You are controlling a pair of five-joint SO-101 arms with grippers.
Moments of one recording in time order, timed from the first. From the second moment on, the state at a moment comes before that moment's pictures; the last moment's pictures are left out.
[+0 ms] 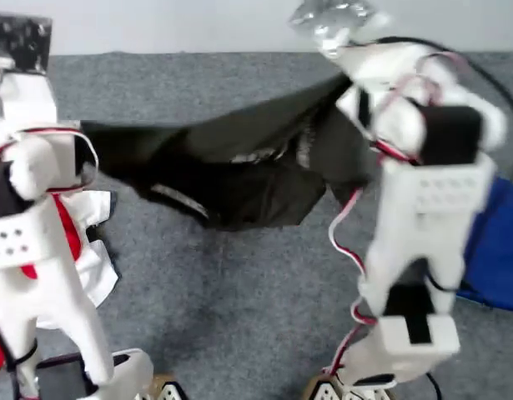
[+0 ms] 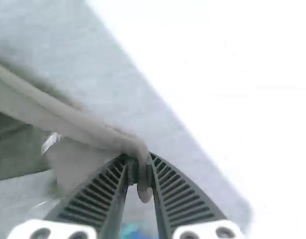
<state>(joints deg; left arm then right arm) -14.8 -17.3 -23.7 93.6 -6.1 -4.1 2.9 -59.5 92.9 47.6</state>
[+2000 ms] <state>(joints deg) 0.9 -19.2 -12.4 70.4 -24.6 14.5 -0.6 -30.6 85.4 48.2</state>
